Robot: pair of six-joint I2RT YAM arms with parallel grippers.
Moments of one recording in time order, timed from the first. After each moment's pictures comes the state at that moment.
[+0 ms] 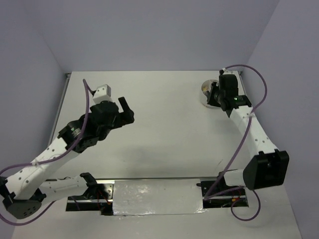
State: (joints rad) left arm -0.79 1.05 1.22 -0.79 -0.56 -0.87; right arm 0.15 1.26 1.16 -0.53 0.09 0.31
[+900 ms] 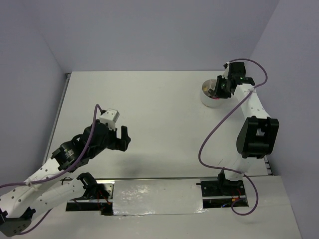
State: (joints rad) left arm -0.78 0.71 0.84 -0.72 -0.28 -0.40; right arm -0.09 1.71 1.49 -0.68 -0.18 0.15
